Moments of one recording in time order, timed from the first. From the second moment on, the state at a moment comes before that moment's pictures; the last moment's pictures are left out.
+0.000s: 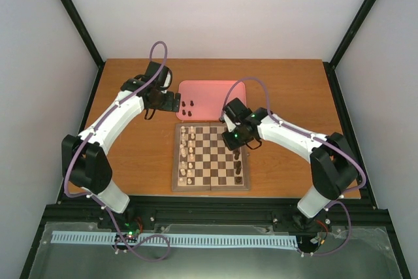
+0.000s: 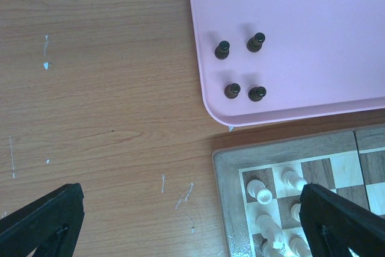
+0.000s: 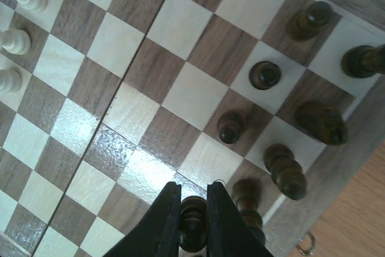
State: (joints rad) left arm -0.36 1.60 1.43 -0.88 -0.12 -0.22; right arm 0.70 1.62 1.16 -0.77 -0.12 0.20
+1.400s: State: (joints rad) left arm -0.36 1.62 1.43 -0.88 -0.13 -0.22; right arm 0.72 1.70 1.09 -0.65 -0.12 0.21
